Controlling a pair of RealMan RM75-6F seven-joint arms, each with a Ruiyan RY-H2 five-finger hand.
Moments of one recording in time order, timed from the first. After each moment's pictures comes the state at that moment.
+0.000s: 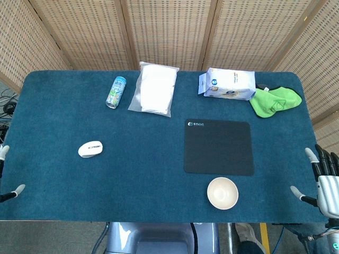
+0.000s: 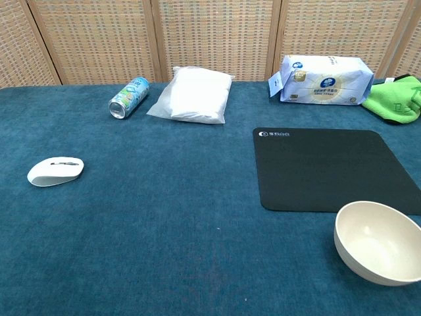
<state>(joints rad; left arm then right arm) -0.06 -1.13 -0.01 -1.64 1.37 1.59 0.17 0.03 -1.02 0.09 -1.76 -1.49 1.57 -0.08</state>
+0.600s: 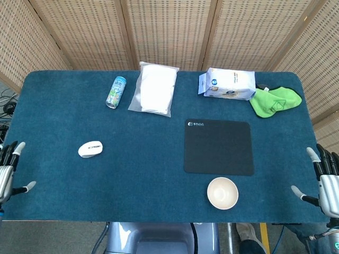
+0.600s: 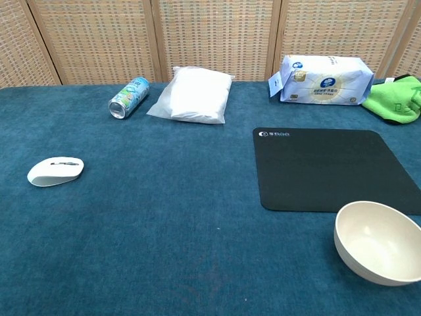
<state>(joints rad) -0.14 -1.13 -0.05 -1.63 1.34 1.39 0.15 0.03 -1.01 0.09 -1.78 -1.48 1.55 -0.05</state>
